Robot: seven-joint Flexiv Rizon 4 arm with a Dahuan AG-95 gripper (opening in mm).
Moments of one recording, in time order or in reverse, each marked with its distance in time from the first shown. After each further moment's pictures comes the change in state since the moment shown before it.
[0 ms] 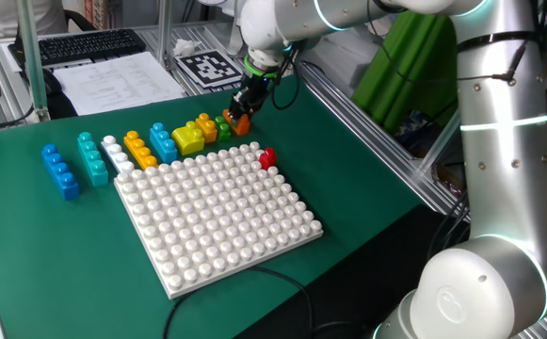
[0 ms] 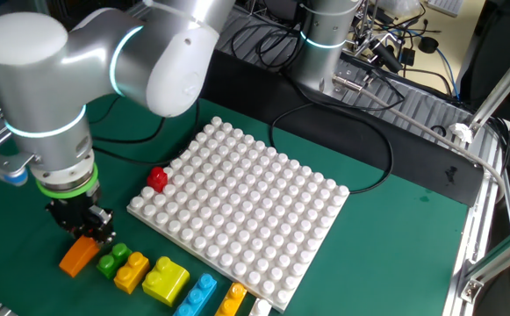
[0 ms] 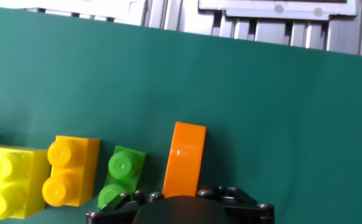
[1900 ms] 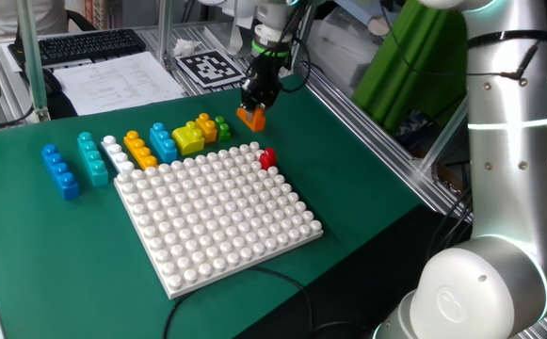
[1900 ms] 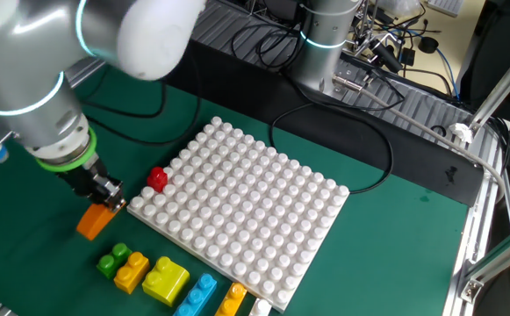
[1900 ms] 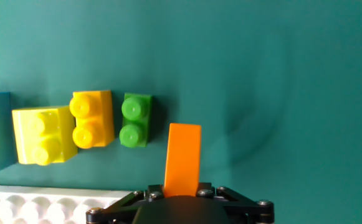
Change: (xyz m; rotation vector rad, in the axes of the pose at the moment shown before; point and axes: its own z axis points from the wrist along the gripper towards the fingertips) arm 0.053 0.018 -0.071 -0.054 0.214 0.192
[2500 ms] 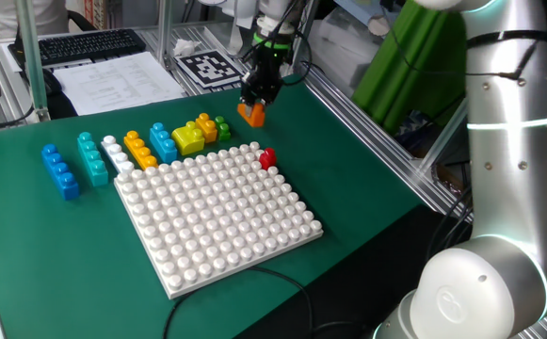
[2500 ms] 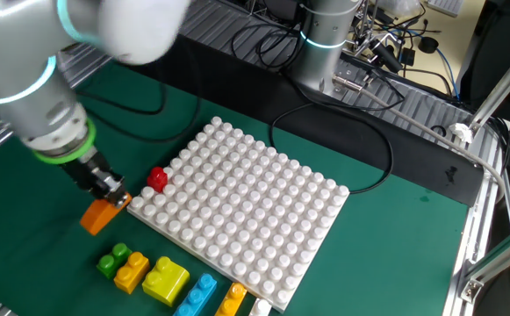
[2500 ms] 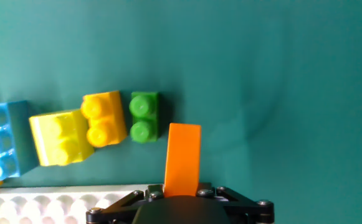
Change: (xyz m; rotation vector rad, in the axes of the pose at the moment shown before) arm 0.021 0.020 -0.016 -0.021 -0.019 0.054
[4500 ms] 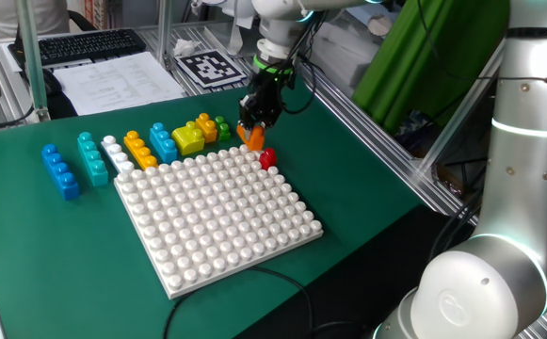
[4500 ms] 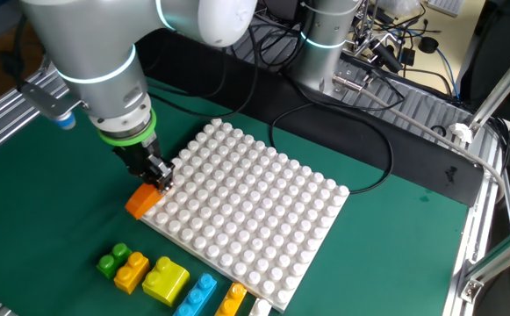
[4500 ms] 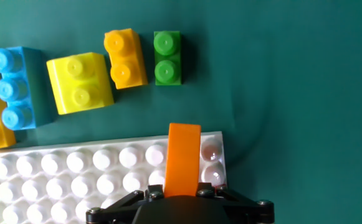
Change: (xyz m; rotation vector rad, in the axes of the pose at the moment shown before) arm 0.056 0.039 0.020 0.000 -0.012 0.054
